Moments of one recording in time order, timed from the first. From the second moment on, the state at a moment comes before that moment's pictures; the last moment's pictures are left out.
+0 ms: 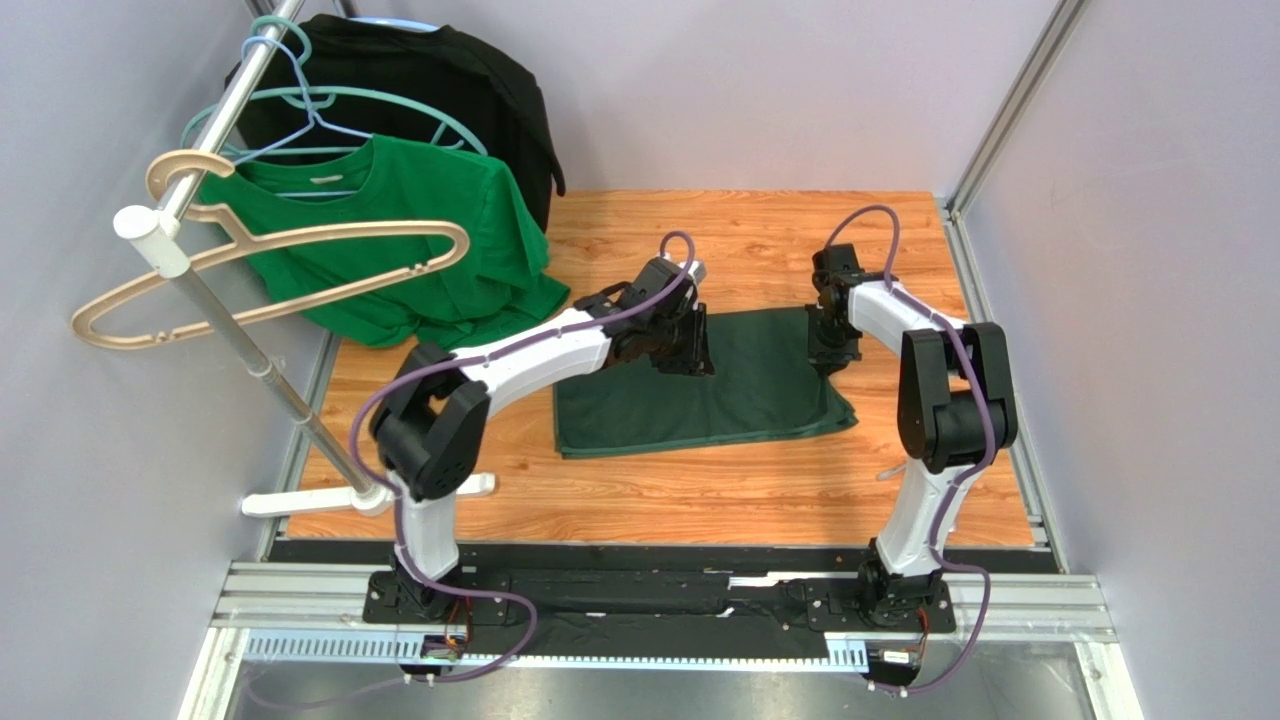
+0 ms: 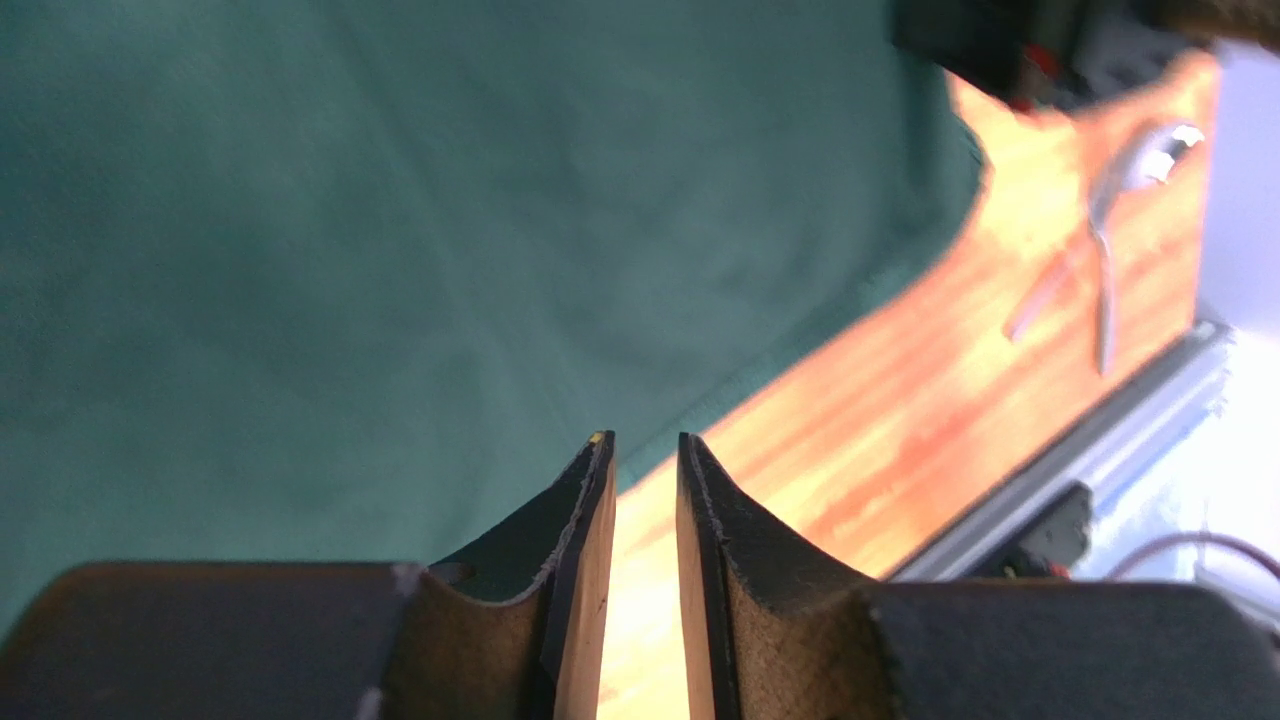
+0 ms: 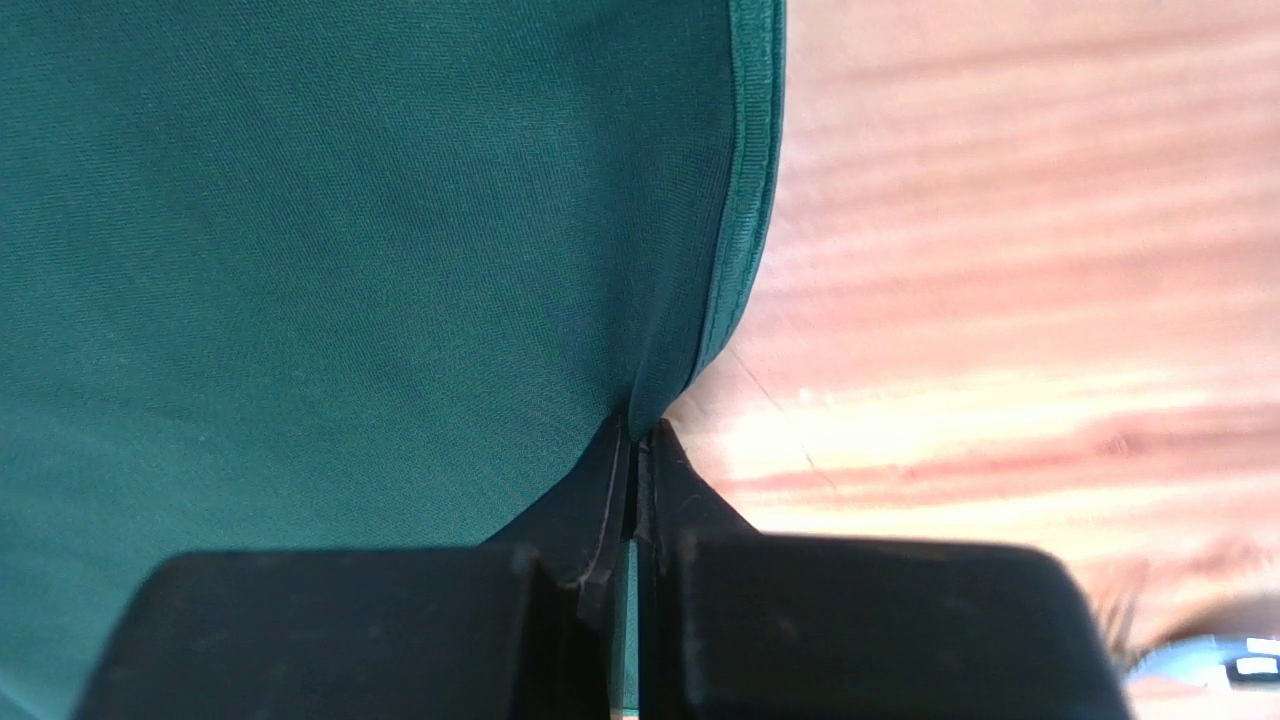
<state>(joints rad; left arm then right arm) -0.78 1.86 1.42 -0.36 0.17 -0.64 0.11 1.90 1.28 -0.65 0.12 0.19</state>
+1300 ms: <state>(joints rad) -0.82 2.09 1.54 -0.44 0.23 -0.76 0.18 1.41 1.18 -0.72 -0.07 0.31</state>
